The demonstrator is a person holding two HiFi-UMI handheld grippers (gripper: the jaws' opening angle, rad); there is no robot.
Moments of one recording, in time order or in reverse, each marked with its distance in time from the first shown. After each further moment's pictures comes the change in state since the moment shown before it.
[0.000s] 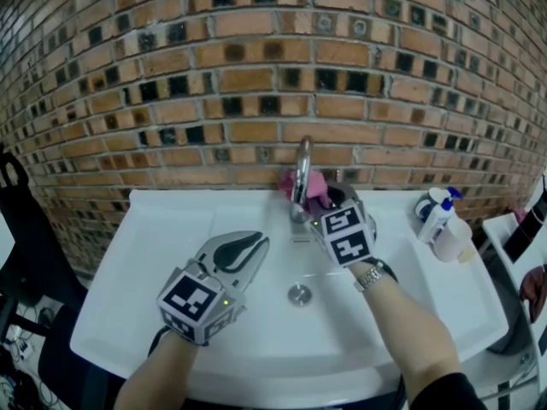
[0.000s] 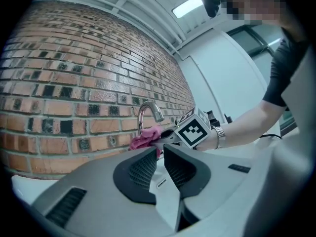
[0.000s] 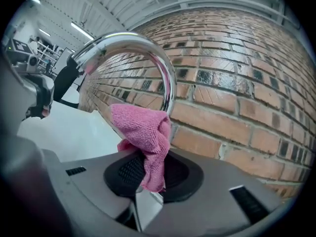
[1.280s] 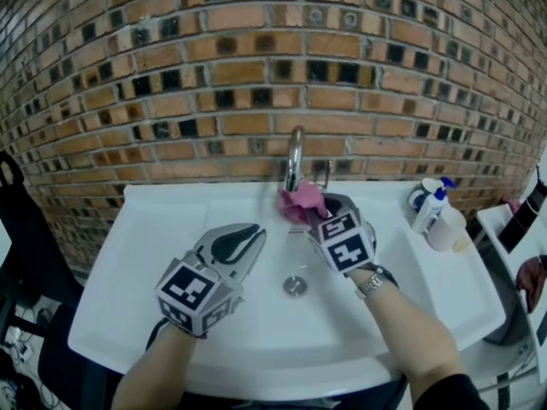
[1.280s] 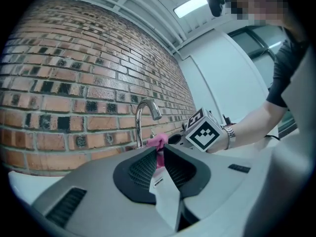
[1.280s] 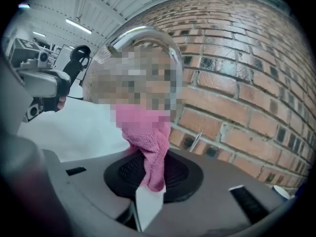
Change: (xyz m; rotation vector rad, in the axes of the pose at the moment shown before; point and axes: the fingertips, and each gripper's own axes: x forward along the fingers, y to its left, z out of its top) left arm 0.003 -0.005 -0.005 -0.024 0.009 -0.020; right arm -0.024 0.019 -0.038 0.010 0.134 0.039
